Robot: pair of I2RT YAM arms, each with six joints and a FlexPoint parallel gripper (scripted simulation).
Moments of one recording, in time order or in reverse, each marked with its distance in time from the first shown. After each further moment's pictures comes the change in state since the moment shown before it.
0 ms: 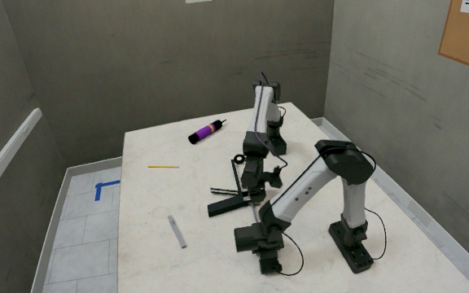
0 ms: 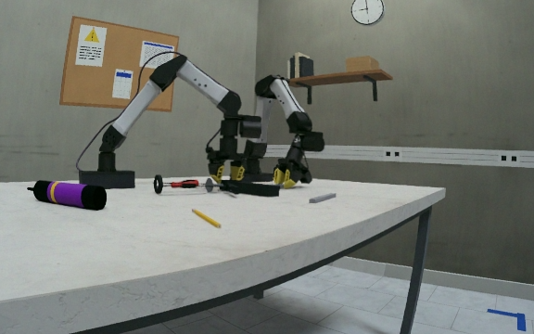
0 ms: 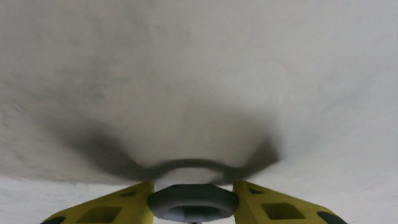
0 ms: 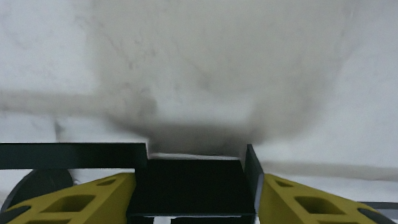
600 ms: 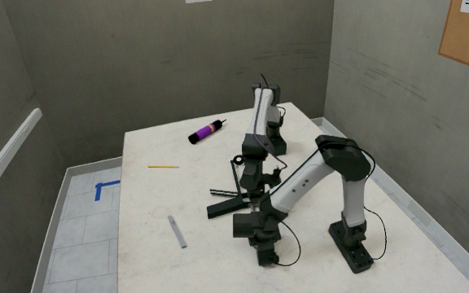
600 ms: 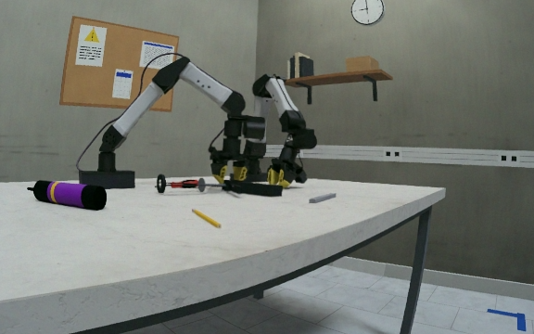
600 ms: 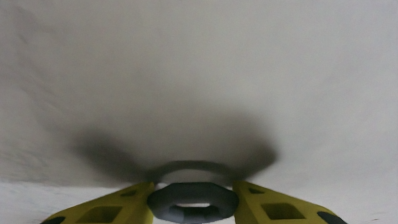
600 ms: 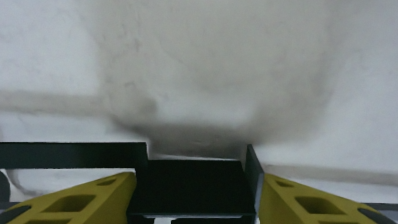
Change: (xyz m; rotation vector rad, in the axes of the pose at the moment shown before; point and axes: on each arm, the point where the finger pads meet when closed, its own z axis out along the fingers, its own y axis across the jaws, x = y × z) left arm 0.025 -0.003 0.014 0.010 -0.037 -0.003; right arm 0.003 -0.008 0.000 -0.017 -0.012 0.001
